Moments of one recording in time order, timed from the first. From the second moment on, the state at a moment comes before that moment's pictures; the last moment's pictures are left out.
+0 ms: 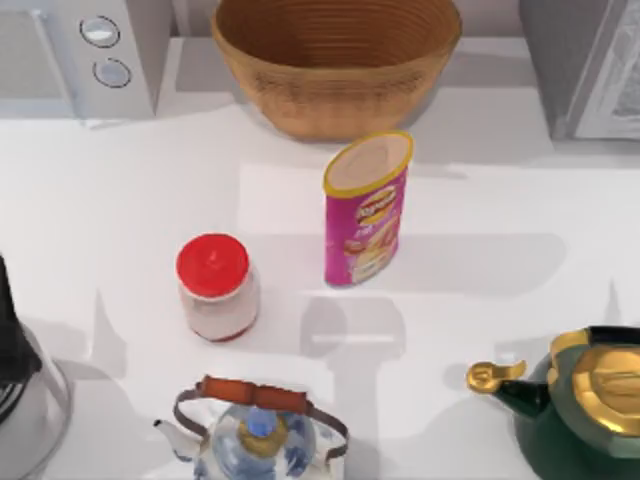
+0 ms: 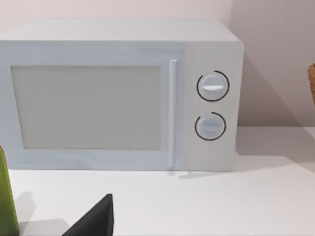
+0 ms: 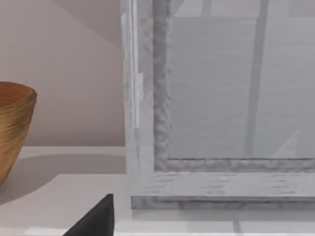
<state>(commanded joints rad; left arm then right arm) 0.00 0.00 0.00 0.00 0.00 0.00 -0.09 0.11 0.06 0.09 -0.09 0.01</state>
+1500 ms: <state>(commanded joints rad) 0.00 0.00 0.00 0.00 0.00 0.00 -1.03 1.55 0.37 1.21 -1.01 0.03</state>
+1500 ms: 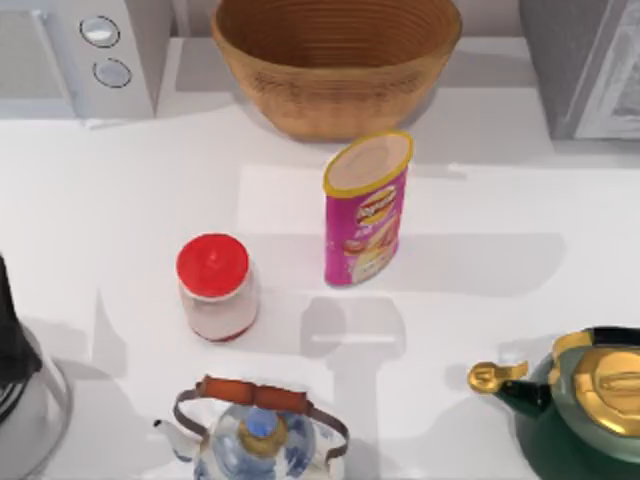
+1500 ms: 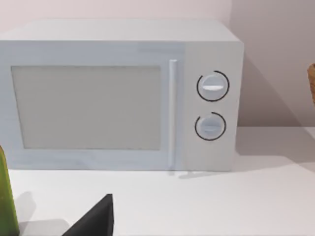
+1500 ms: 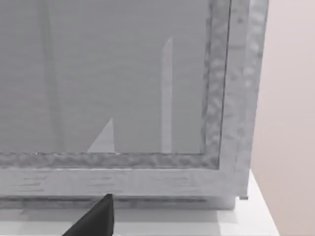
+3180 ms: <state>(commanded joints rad) 0.00 0.00 0.00 0.00 0.00 0.00 -1.04 1.34 1.75 -0.38 -1.03 0.03</state>
